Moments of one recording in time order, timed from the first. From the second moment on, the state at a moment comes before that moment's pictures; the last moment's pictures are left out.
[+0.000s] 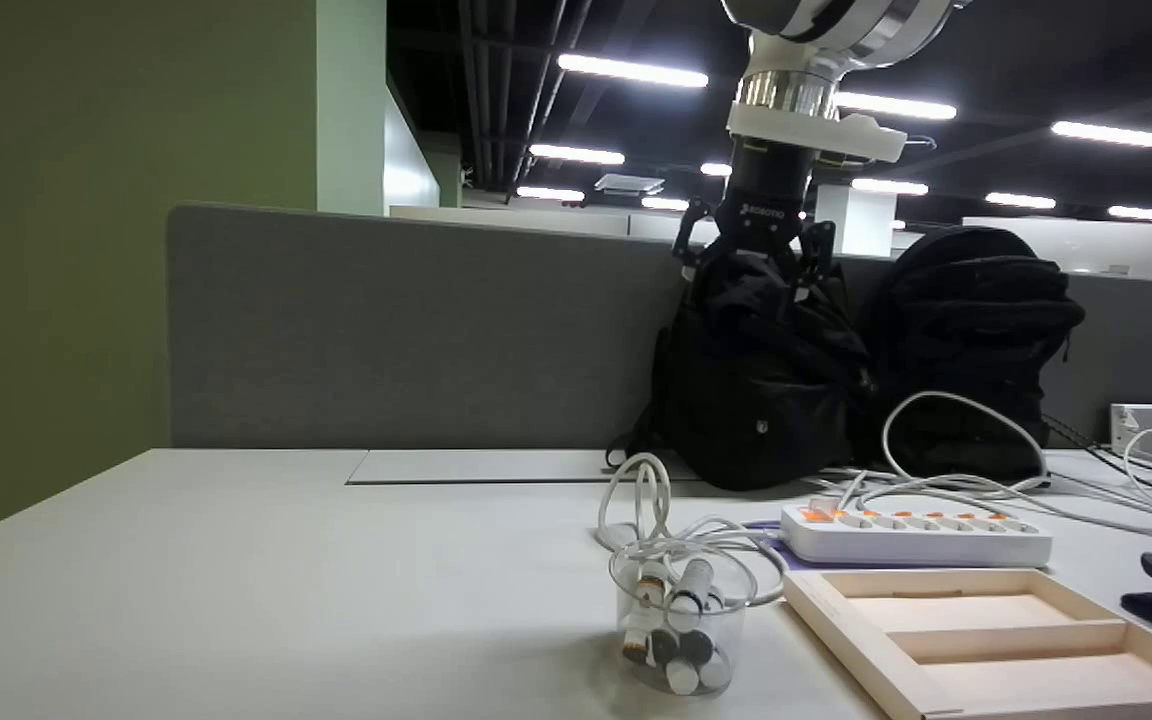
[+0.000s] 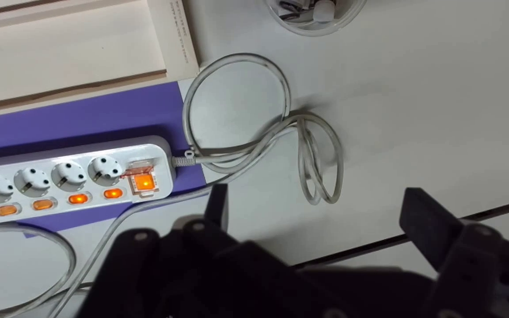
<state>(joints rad) 0.07 0.00 0.13 -2.23 0.15 2.34 0.35</state>
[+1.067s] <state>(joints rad) 0.15 0.18 0.17 -2.40 0.38 2.55 0.33</state>
